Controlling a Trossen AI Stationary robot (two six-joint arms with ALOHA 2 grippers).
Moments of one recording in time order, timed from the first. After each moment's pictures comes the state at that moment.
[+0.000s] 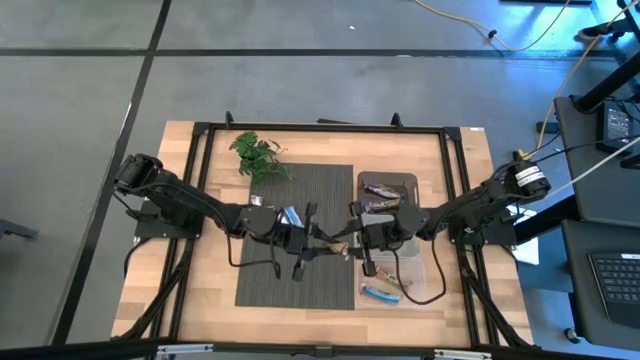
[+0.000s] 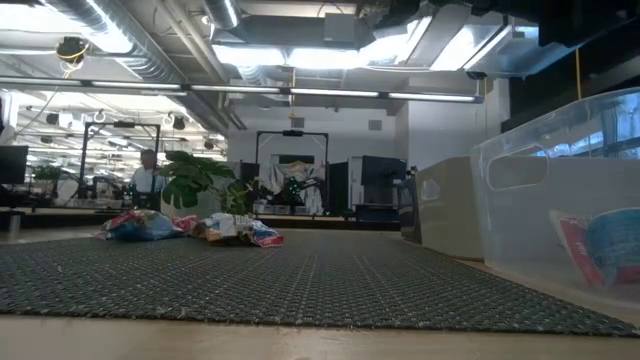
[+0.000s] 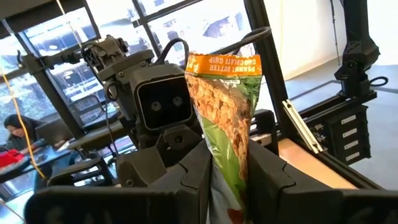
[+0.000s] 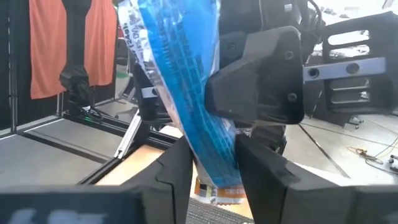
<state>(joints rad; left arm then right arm) -0.30 1.56 0.95 0.66 -0.14 0.36 0.30 1.55 0.69 0.98 0.05 -0.22</state>
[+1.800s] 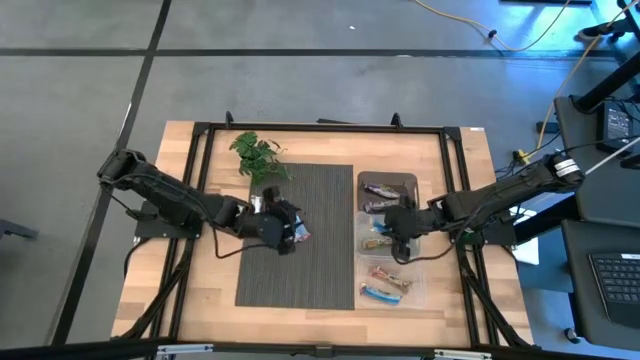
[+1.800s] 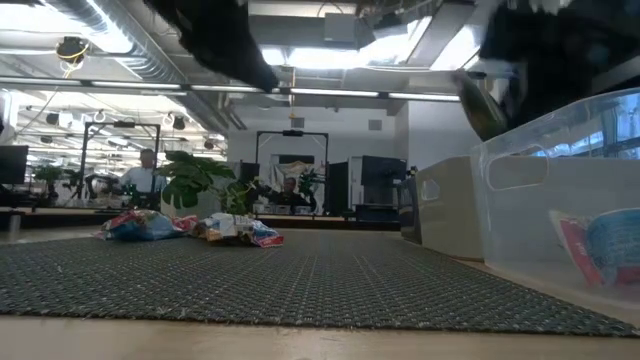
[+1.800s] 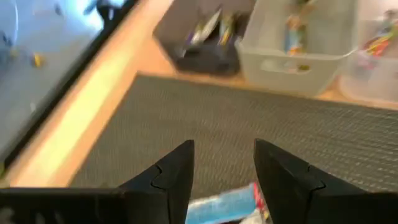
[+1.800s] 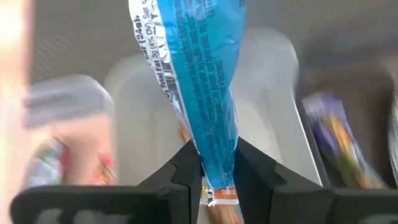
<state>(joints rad) -0.31 1.40 0.95 -0.33 -0.62 -0.33 0.30 1.15 0.69 -0.51 0.21 0.50</state>
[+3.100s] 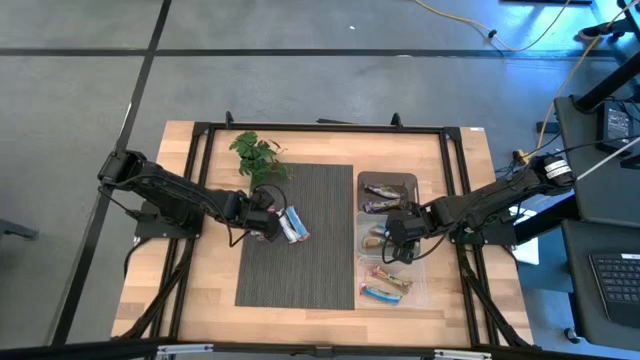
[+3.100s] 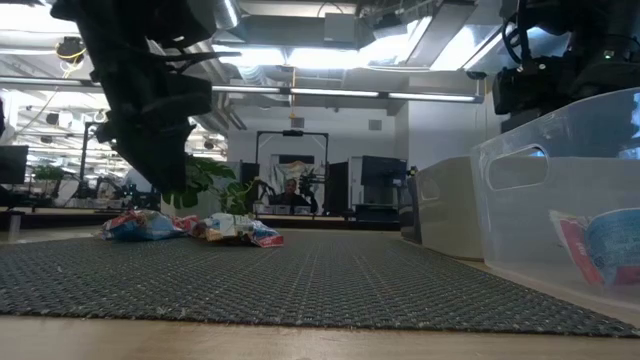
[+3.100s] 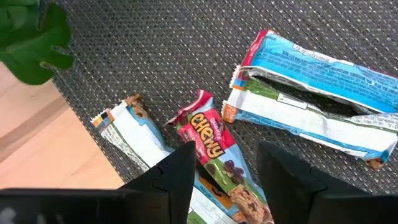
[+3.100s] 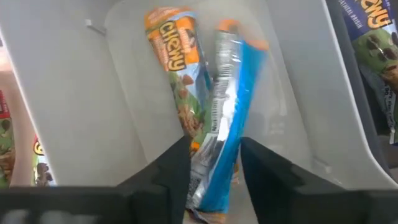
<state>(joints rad) -0.19 1.41 0.77 -0.68 -0.42 -1.04 0.30 1.27 0.69 -0.68 0.10 0.65</state>
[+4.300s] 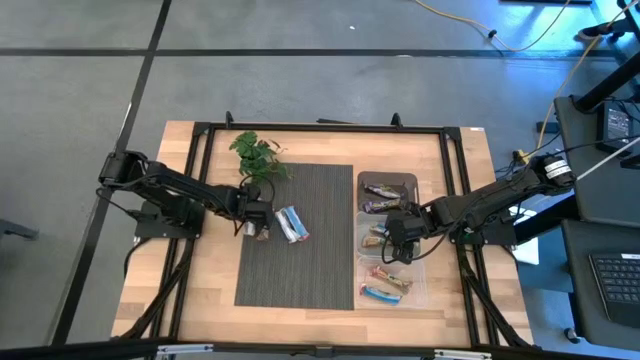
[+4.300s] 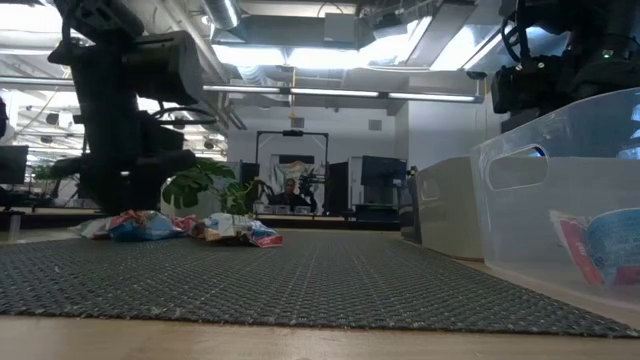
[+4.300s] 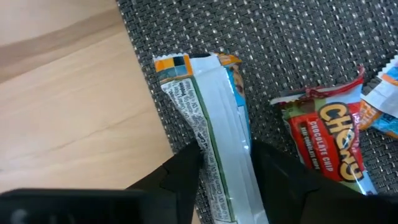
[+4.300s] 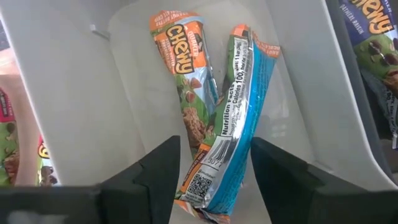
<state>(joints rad) -0.06 1.41 0.59 -0.62 -0.33 -1.25 0.30 1.27 0.69 -0.67 0.10 0.64</state>
